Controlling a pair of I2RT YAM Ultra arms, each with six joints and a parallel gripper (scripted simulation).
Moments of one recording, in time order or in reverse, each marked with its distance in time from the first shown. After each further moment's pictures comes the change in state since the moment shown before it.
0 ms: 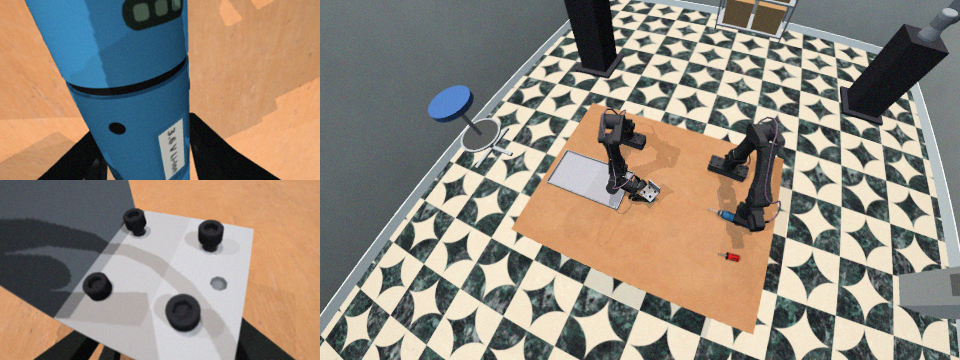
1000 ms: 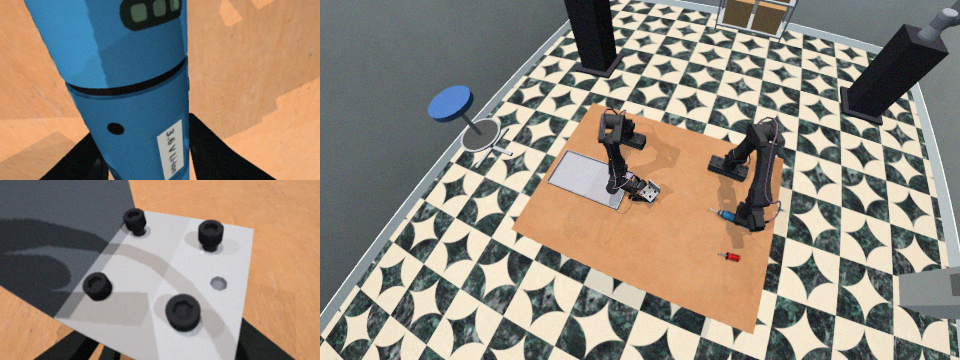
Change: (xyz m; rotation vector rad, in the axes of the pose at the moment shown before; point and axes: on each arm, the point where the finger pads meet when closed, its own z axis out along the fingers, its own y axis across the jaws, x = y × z) left arm 0.000 0.000 0.000 0.000 0.000 0.000; right arm 0.000 0.000 0.000 0.000 0.000 0.000
